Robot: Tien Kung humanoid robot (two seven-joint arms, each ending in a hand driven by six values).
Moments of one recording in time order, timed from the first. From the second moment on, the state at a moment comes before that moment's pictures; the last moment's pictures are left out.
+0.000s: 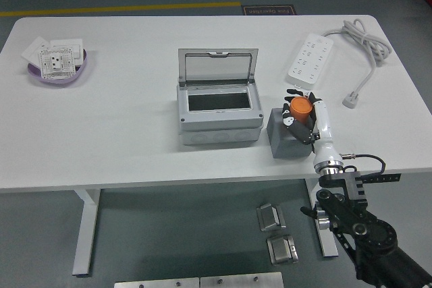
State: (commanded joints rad) left arm 0.18 0.05 -1.88 -0.18 1.84 -0.10 0.17; right arm 0.26 -0.07 1.05 0.99 -1.25 -0.50 0.48
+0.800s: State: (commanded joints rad) left arm 0.18 0.06 -1.91 -0.18 1.87 -0.10 0.17; right arm 0.47 -0.10 0.90 1.02 -1.59 -0.52 0.26
